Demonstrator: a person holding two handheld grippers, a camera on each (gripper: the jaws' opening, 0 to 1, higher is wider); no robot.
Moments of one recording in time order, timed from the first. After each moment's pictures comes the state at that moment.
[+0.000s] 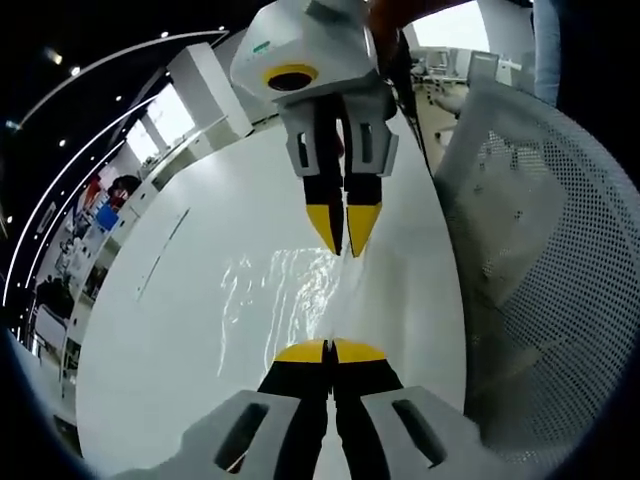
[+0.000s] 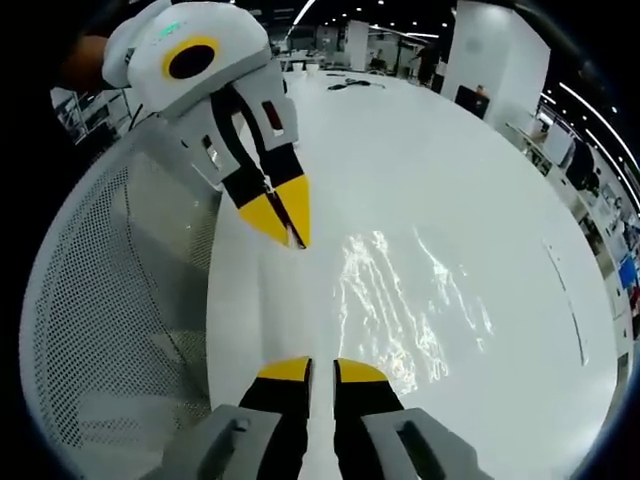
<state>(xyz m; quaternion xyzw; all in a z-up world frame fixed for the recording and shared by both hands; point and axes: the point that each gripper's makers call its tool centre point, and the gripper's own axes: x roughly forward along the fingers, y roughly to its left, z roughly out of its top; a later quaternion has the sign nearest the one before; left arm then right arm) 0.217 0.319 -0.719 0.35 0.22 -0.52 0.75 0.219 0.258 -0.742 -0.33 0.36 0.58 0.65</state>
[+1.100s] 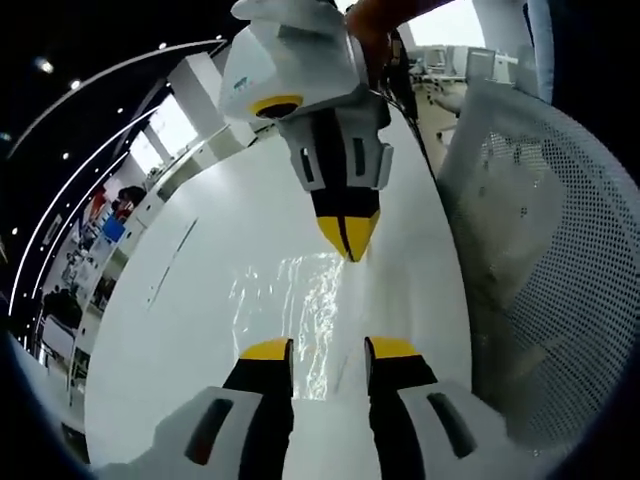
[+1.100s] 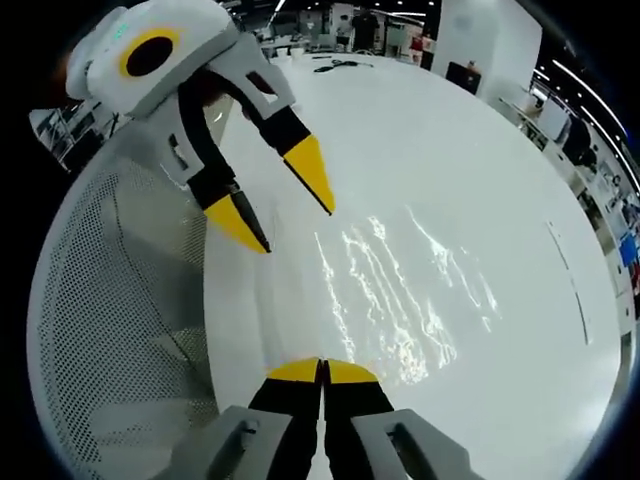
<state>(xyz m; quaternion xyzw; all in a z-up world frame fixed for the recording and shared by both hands) 0.219 0.316 -0.705 0.35 0.20 -0.52 0.75 0.219 0.257 -0.744 -0.33 0.41 0.55 0.65</state>
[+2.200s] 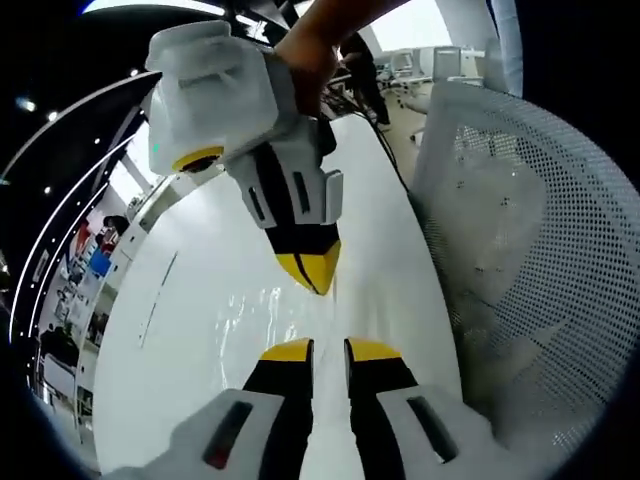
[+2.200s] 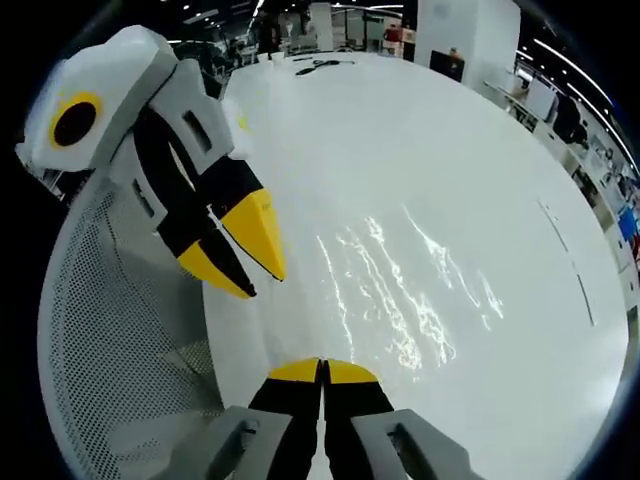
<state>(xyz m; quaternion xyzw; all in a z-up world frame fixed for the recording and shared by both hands) 0.202 0.292 -0.707 0.39 0.16 -0.56 0.71 0.221 0.261 -0.739 -0.30 0.43 0.54 0.66</state>
